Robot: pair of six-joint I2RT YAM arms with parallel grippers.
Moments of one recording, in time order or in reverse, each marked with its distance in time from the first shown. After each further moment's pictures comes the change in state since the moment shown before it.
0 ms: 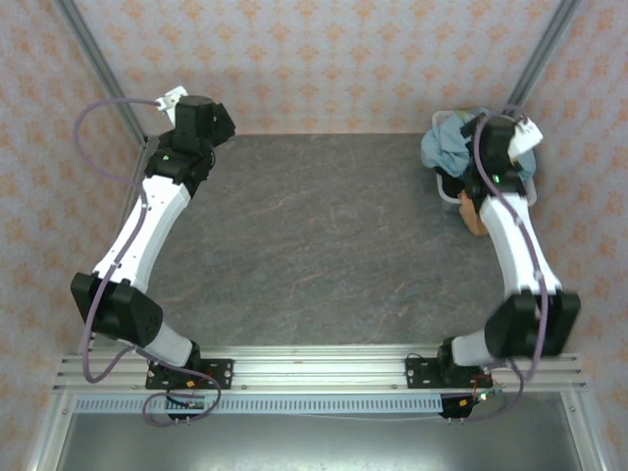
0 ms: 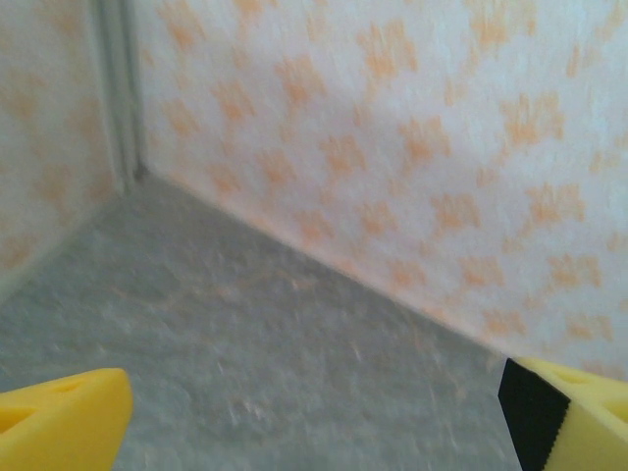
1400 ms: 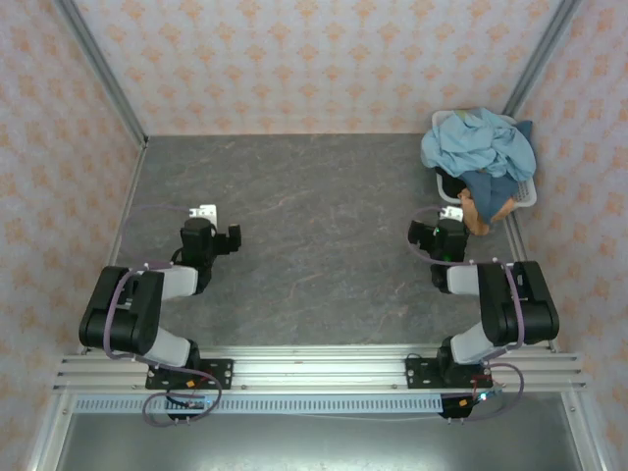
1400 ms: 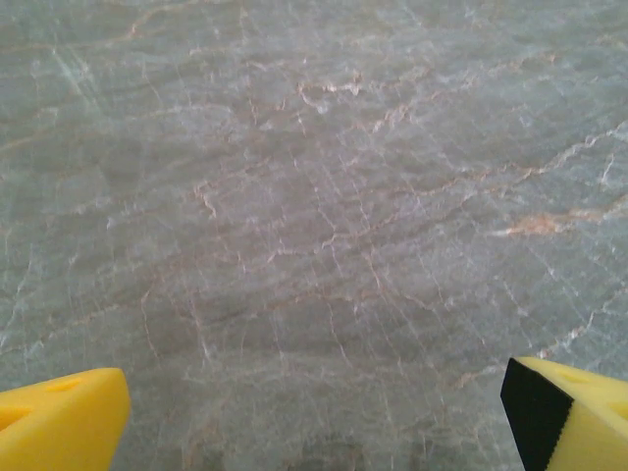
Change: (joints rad) left arm 0.130 -0.069 -1.191 1.082 0.296 0.477; right arm 0.059 0.006 -1.018 0.966 -0.318 -0.593
